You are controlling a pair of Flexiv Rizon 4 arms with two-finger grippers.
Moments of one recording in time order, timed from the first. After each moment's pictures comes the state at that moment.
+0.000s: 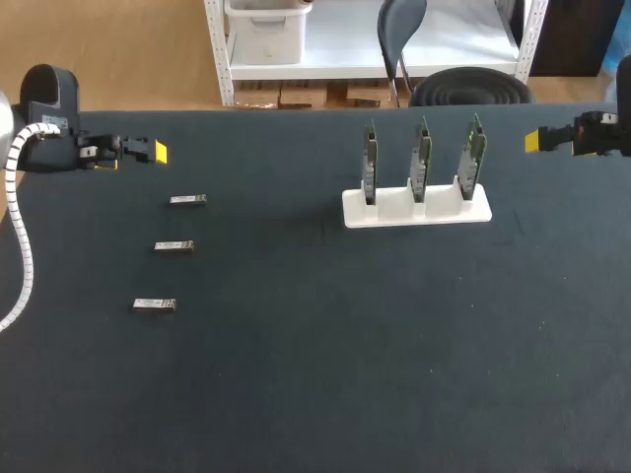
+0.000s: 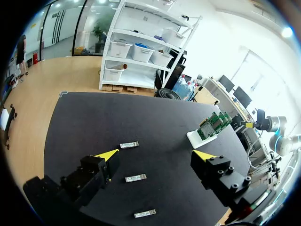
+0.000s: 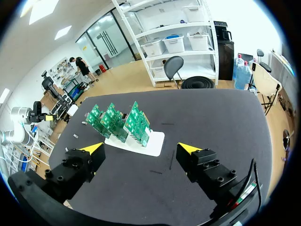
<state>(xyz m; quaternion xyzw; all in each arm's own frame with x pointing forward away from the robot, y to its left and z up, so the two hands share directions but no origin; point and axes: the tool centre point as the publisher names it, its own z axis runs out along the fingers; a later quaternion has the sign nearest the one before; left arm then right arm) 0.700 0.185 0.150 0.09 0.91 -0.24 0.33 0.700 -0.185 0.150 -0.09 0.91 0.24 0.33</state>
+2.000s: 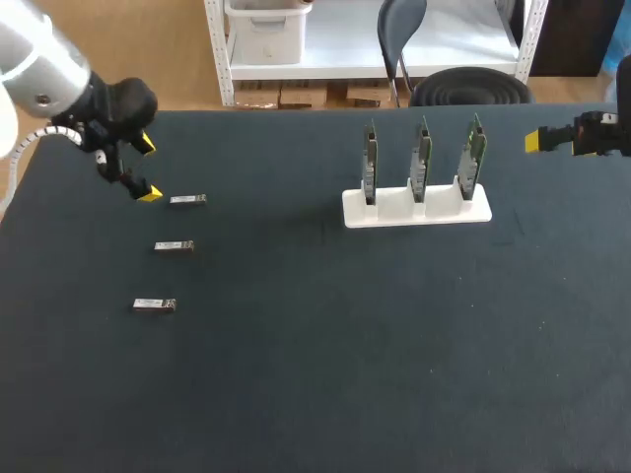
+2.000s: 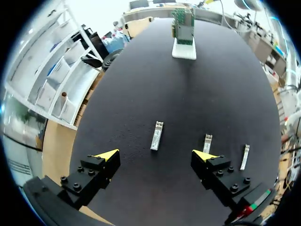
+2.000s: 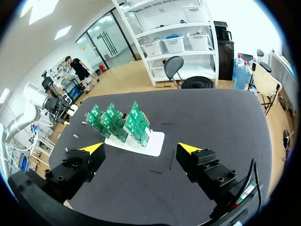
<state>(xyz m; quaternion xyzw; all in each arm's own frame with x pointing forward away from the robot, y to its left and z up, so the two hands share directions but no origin) 0.777 0.215 0.053 0.62 0.76 -0.05 0.18 0.700 -0.185 0.150 -0.09 0.91 0.24 0.33</state>
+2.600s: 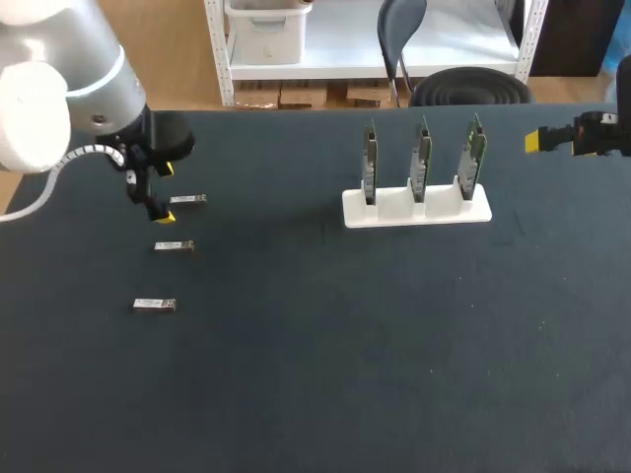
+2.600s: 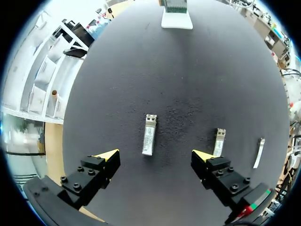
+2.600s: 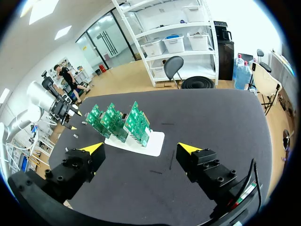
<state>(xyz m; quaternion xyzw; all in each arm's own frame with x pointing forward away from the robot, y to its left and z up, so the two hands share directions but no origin) 0.775 0.204 0.004 0.65 0.75 0.01 0.10 0.700 -0.185 0.150 -0.09 0.91 0.24 0.33</state>
